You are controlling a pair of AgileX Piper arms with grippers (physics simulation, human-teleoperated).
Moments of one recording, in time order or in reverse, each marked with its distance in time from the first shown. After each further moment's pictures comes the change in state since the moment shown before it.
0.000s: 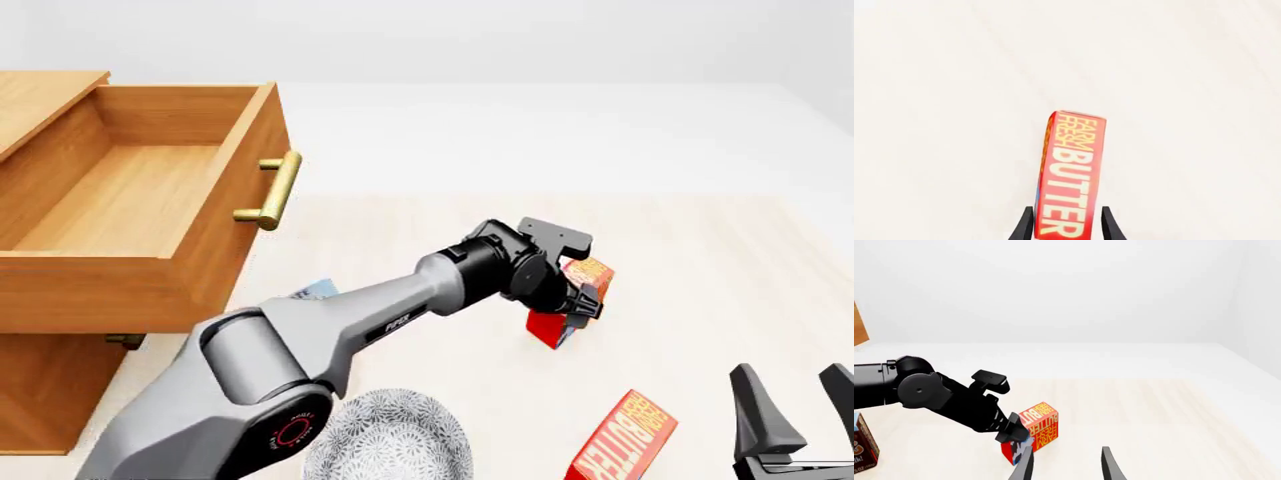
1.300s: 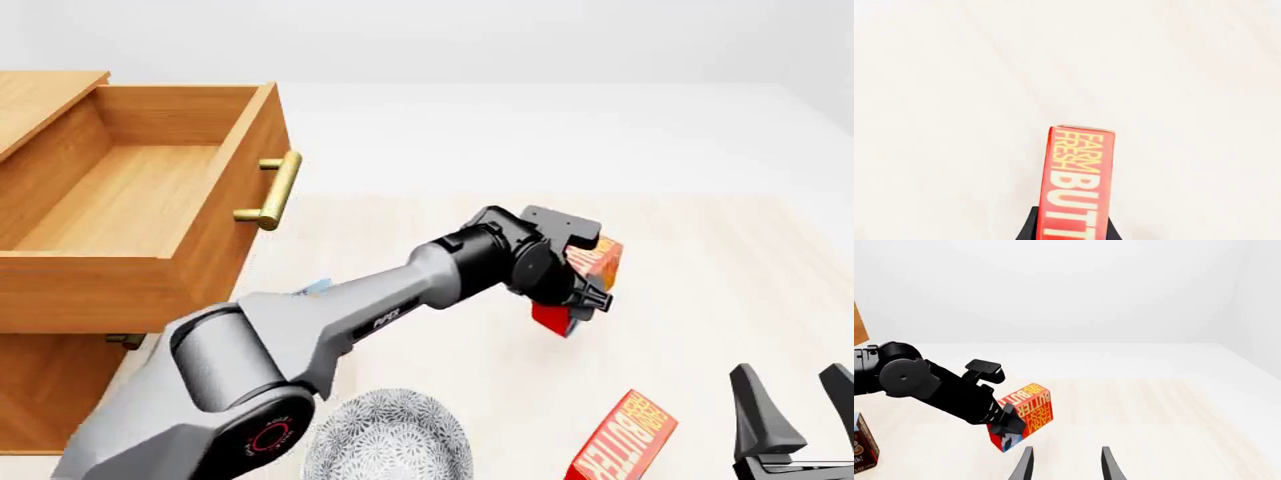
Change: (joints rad) left arm -0.018 -0.074 0.032 0.024 -0.009; right arm 0.000 0.000 0.000 0.000 0.000
